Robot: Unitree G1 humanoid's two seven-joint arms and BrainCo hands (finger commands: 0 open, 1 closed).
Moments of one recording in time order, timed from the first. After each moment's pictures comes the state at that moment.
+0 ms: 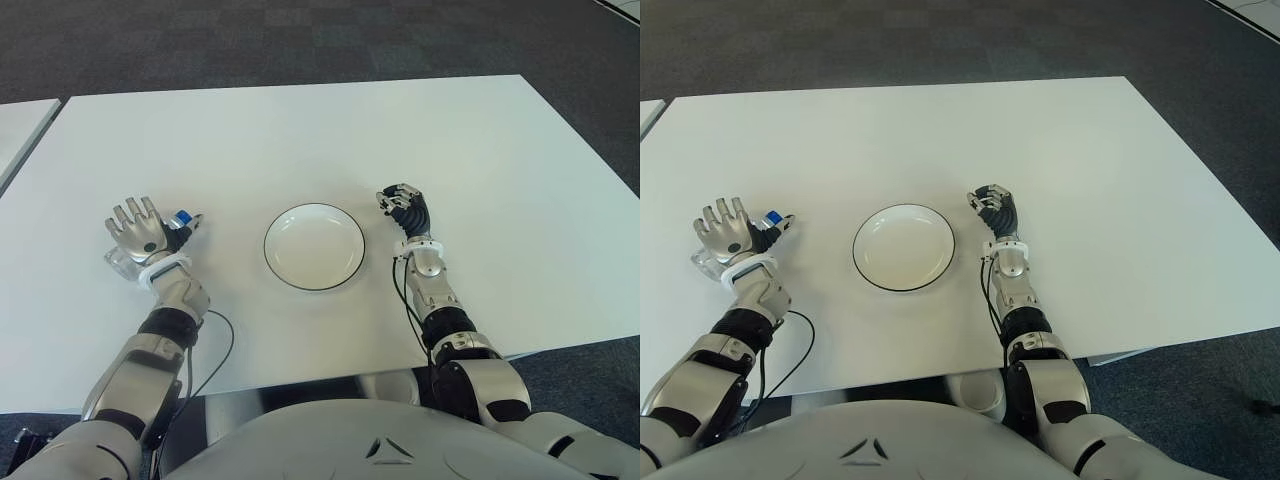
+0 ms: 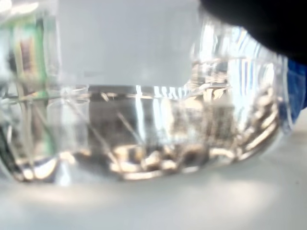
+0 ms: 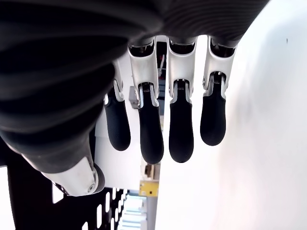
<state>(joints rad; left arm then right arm) -0.29 0.34 -0.24 0.79 0.78 0.67 0.60 -0.38 -0.03 -0.05 0.83 -0.09 -0.39 -0.15</state>
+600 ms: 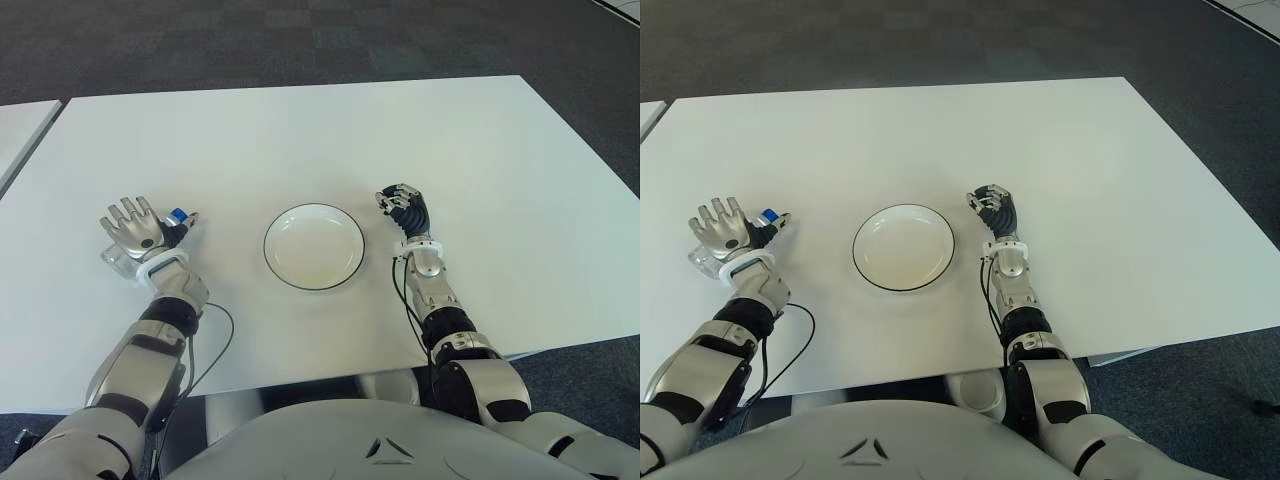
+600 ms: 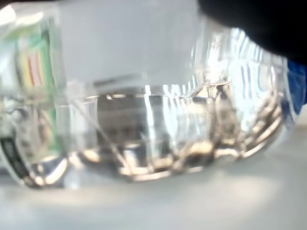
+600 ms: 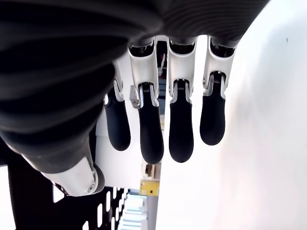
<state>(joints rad) -0.35 0.34 -0.25 0.91 0.77 0.68 0.61 -0.38 -0.03 -0.05 0.83 -0.09 -0.39 -0.15</state>
